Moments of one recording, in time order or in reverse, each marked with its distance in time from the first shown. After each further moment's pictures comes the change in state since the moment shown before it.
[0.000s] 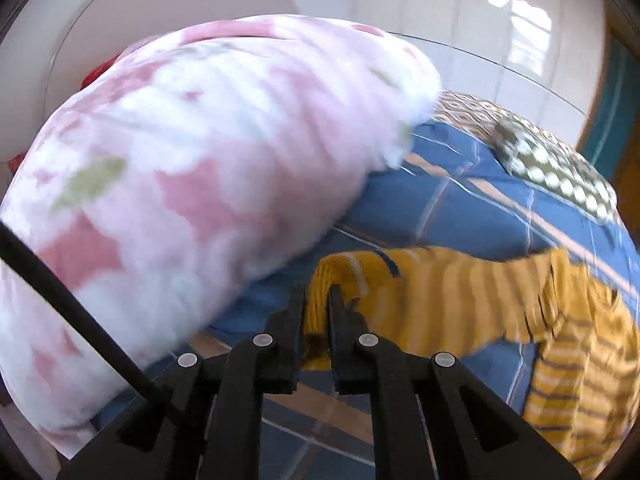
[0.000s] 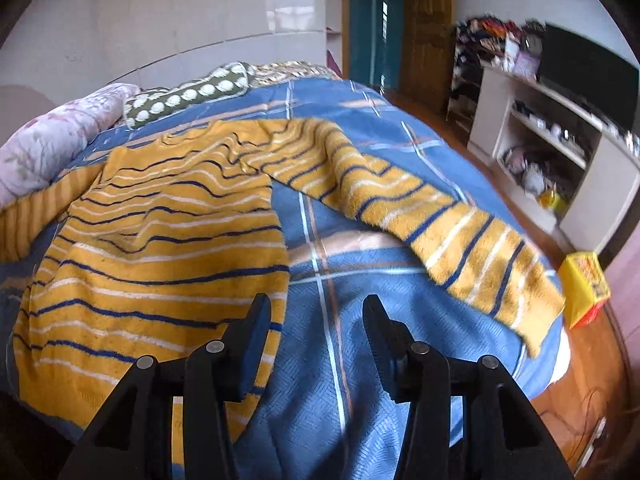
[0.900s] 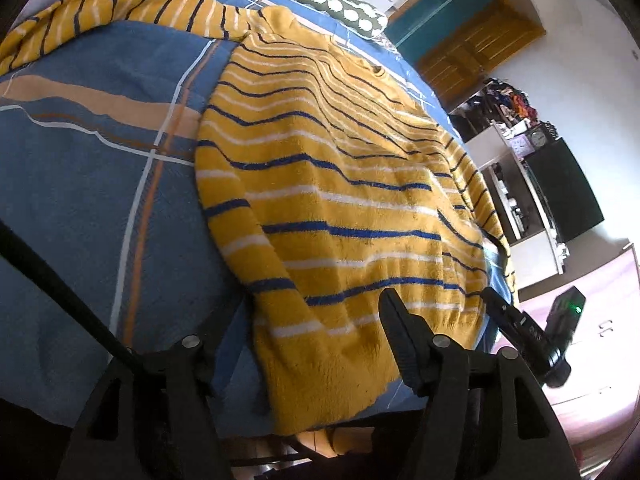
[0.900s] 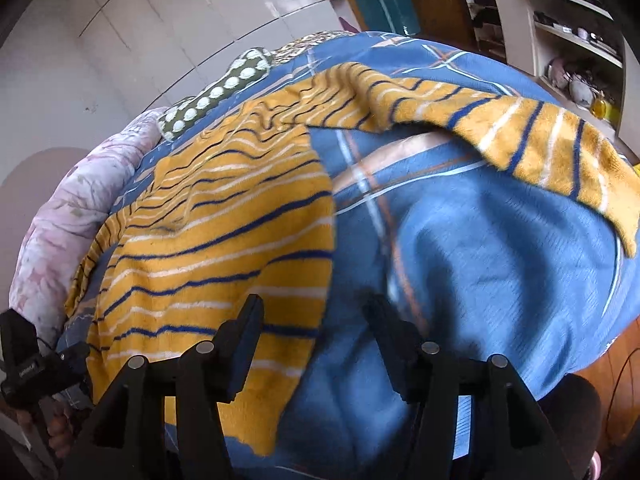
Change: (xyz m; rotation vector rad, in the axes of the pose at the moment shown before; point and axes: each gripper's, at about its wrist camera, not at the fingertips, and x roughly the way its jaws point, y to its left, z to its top) left arm -0.055 -0.124 -0.245 0.223 0.444 -0.796; right arm 0.014 -0.003 -0.041 0.169 0.079 0.322
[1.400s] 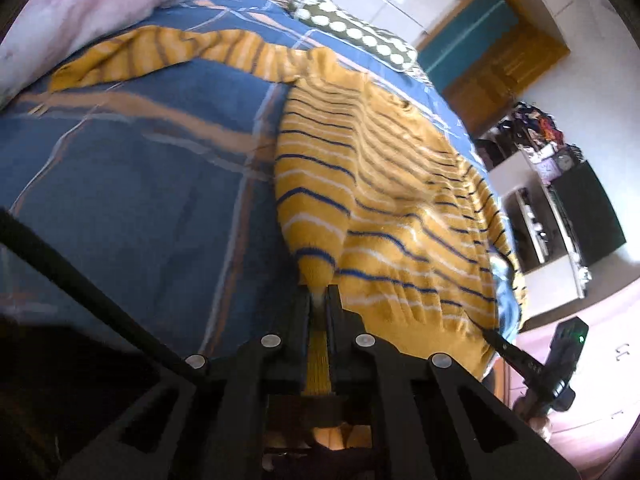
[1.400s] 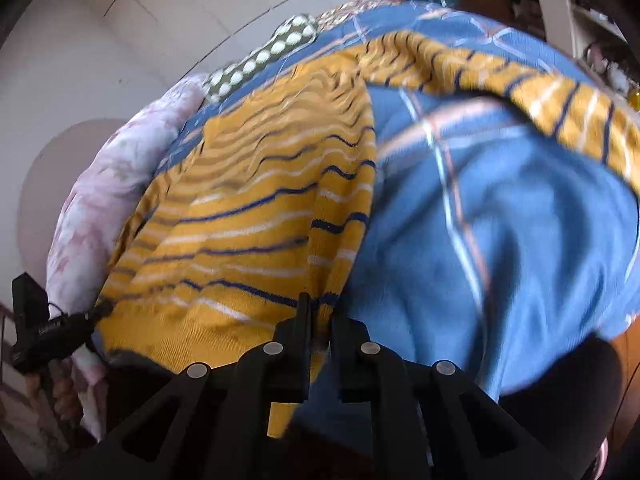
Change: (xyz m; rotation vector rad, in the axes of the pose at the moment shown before) left arm -0.087 0.011 -0.030 -0.061 -0.096 0.142; right arm -0.023 0.019 -0.032 -0.035 0.161 0.139
